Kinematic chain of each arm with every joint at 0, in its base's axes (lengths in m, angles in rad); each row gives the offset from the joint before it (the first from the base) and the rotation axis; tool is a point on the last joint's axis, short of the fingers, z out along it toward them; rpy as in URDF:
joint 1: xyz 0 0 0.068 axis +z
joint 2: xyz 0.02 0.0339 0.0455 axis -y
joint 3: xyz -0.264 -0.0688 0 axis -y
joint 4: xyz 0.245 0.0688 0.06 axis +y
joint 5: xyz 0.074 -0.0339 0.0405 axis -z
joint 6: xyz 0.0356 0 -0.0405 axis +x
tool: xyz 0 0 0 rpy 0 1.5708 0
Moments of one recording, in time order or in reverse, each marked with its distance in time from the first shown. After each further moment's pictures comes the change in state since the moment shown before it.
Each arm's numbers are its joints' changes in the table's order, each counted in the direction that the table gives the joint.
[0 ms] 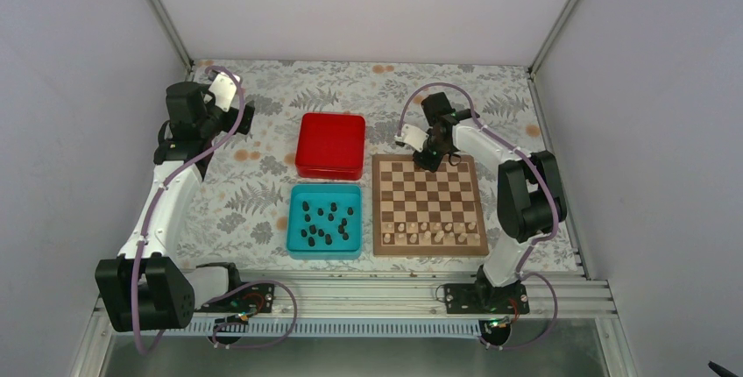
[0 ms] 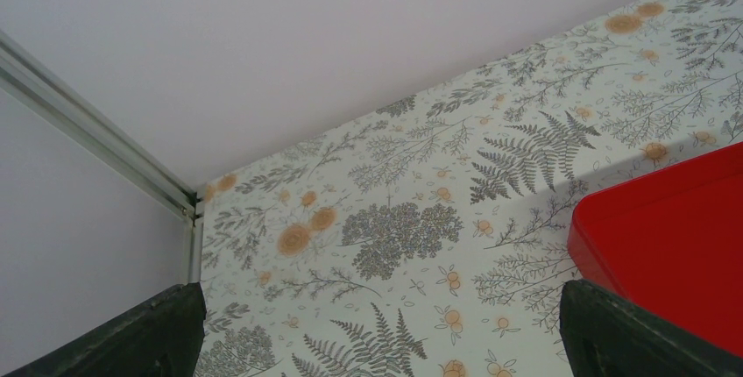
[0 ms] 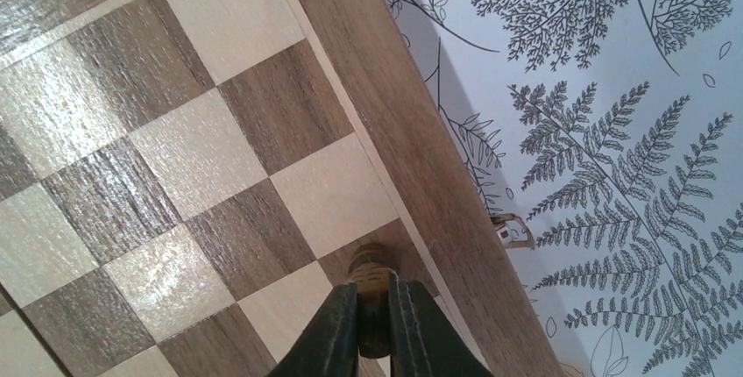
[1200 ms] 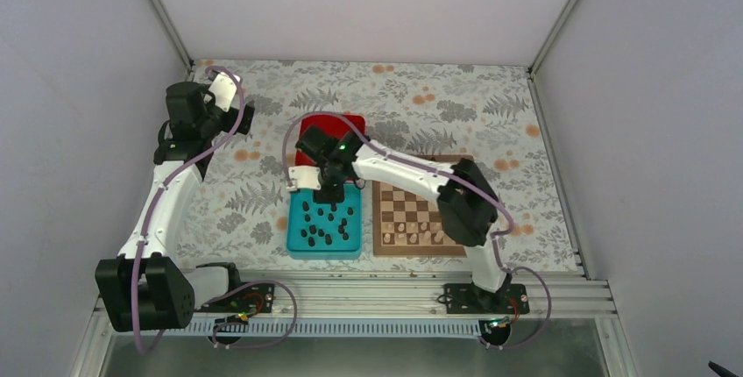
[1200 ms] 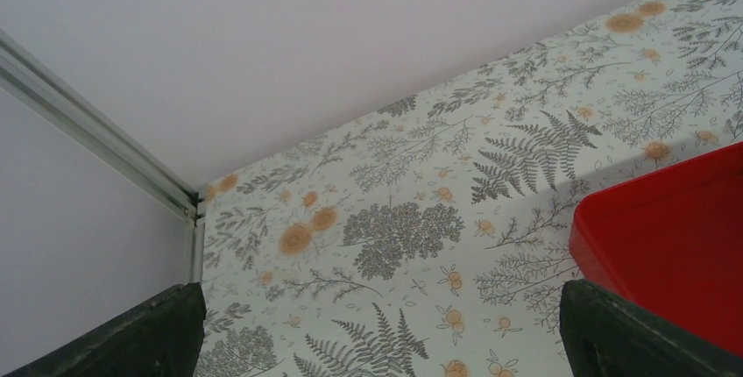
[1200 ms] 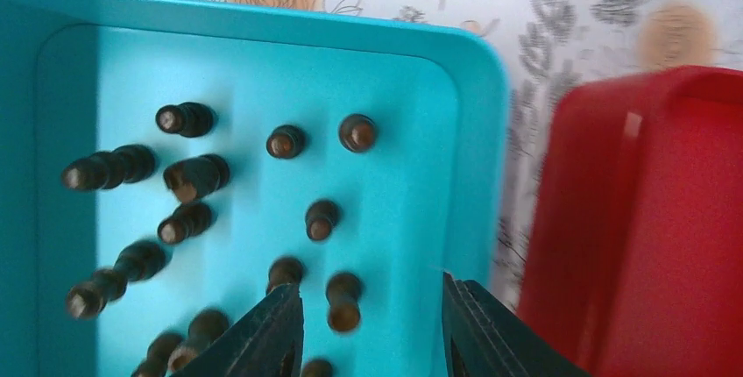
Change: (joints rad) left arm 0.000 0.000 0.000 -0.001 -0.002 0.003; right arm 0.652 -0.222 0.457 0.139 0.018 0.102
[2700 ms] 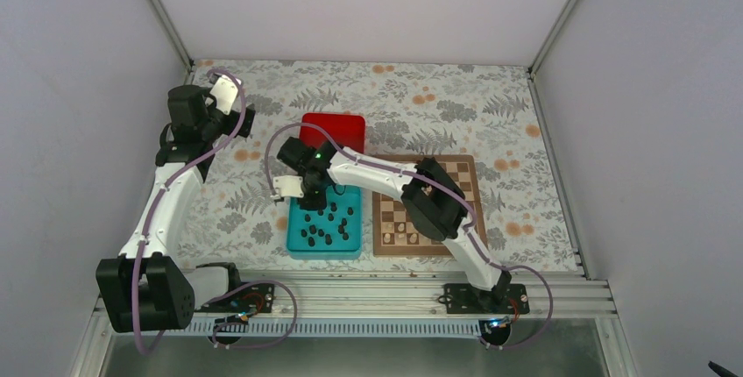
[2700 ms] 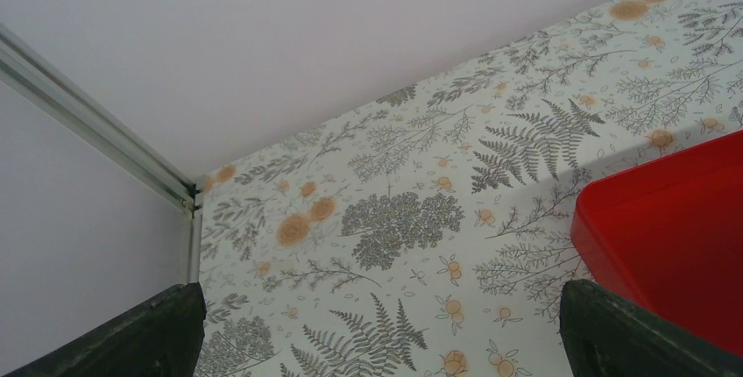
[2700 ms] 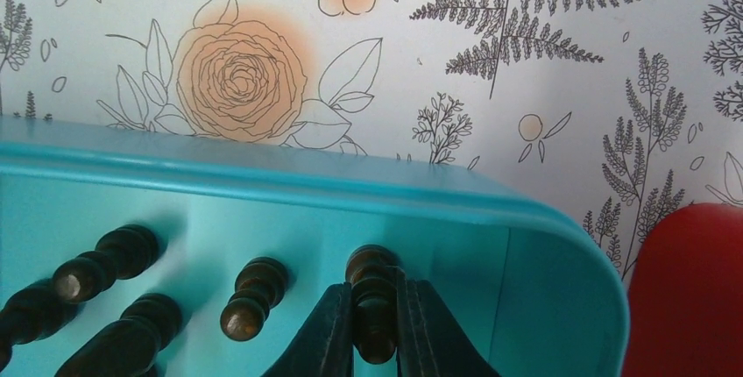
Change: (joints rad) left arm 0.000 0.004 -0.030 -0.015 -0.007 0.004; right arm 0.060 -0.268 0.161 -0.041 -0.020 0.016
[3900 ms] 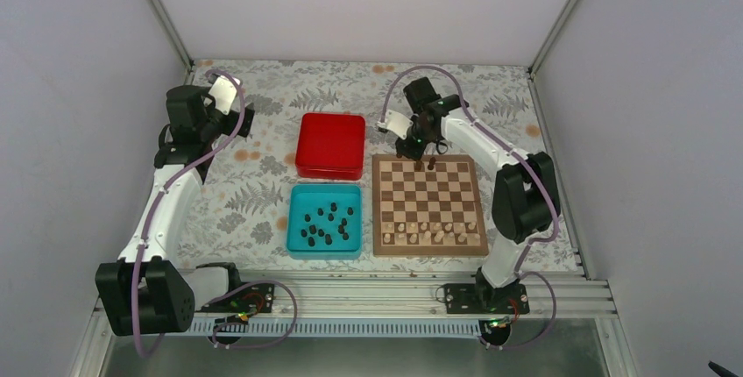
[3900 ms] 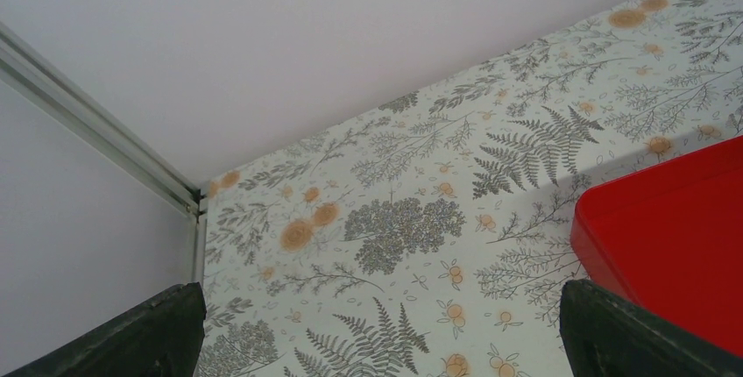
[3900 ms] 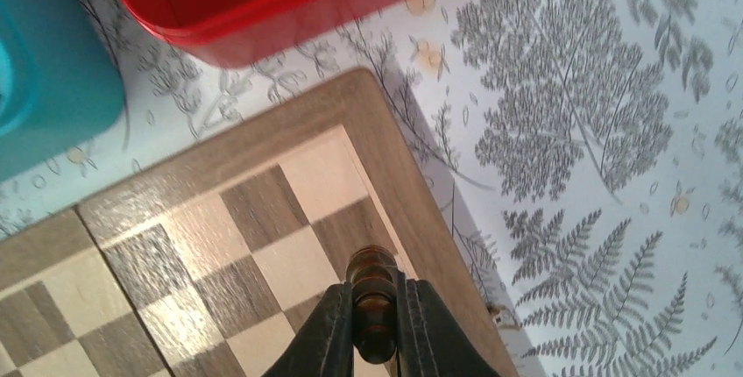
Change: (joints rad) left arm 0.001 0.017 0.000 0.002 0.002 -0.001; right arm -0.592 0.476 -0.404 0.021 -0.039 -0.016
